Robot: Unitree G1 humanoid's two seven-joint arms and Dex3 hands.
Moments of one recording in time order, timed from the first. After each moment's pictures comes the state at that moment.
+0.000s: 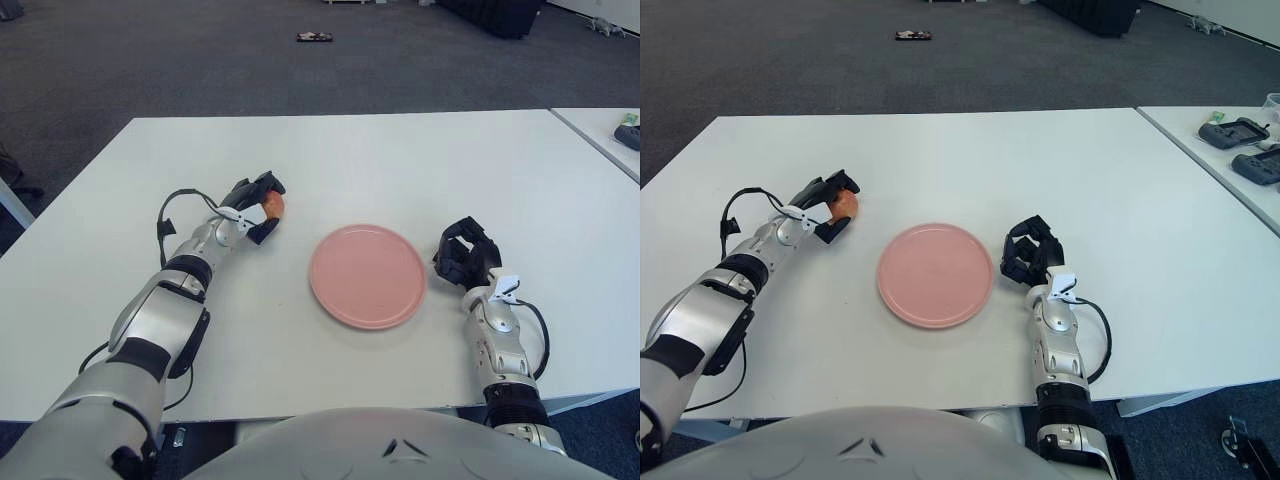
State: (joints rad) left arm -0.70 0.32 -0.35 1.27 0.46 -0.32 0.11; right arm 0.03 -0.03 -0.14 0.26 0.07 -0.20 -0.04
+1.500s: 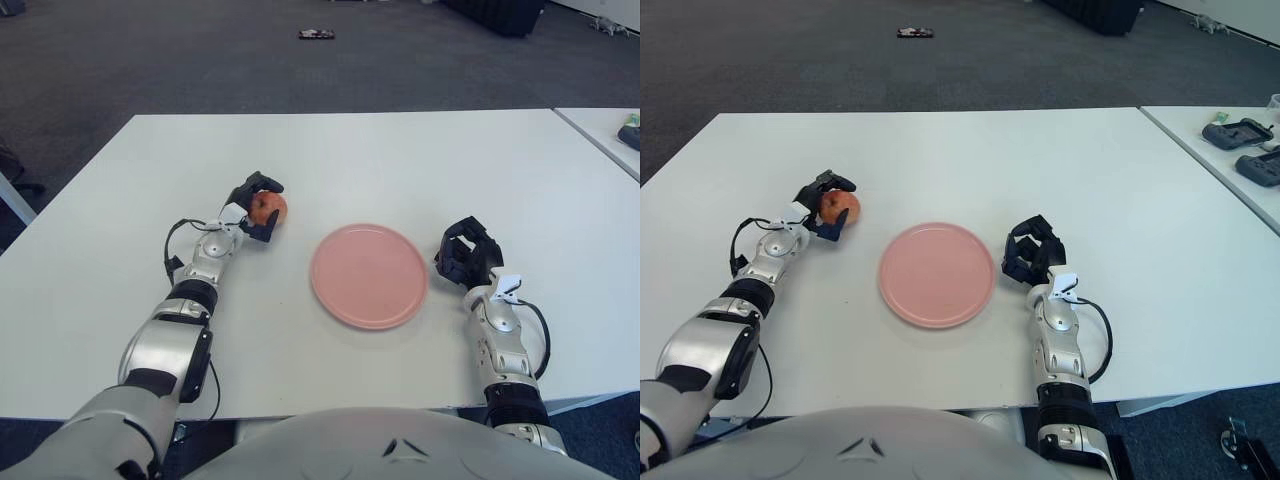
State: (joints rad) left arm -0.50 0.21 -0.04 0.99 0.11 -0.56 -0.05; right arm 0.03 -0.03 -0.14 0.25 0.06 -0.19 -0.05
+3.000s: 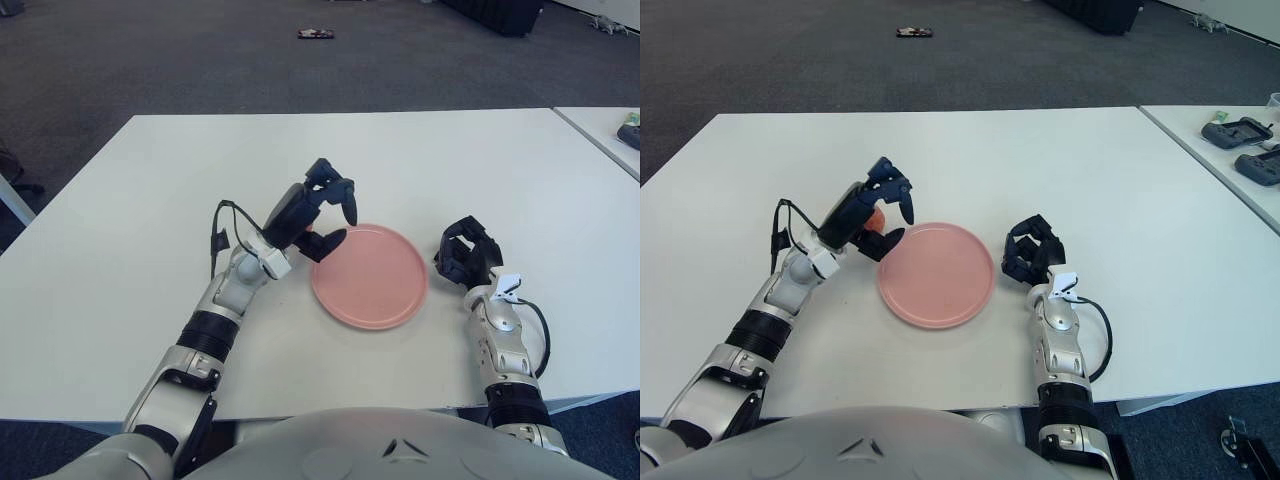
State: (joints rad) left arm -0.28 0.19 -0.25 0.32 0.33 -0.90 -0.08; right arm 0.03 -0.03 -0.14 0.25 0.06 -0.18 -0.04
